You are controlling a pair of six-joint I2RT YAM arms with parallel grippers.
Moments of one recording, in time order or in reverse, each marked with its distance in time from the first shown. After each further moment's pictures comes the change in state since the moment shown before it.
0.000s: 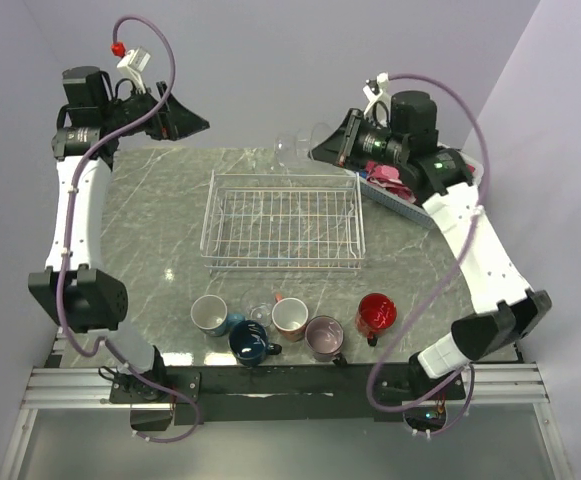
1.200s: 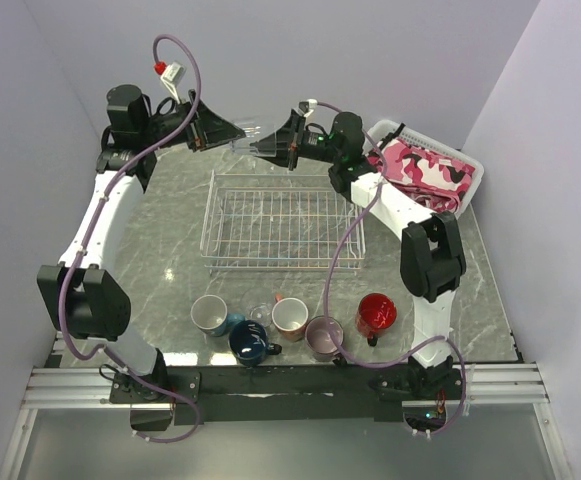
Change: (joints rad) left arm -0.160 -0.043 -0.291 0.514 0.128 -0.531; right arm 0.042 0.494 -0.177 1.247 -0.489 1.048
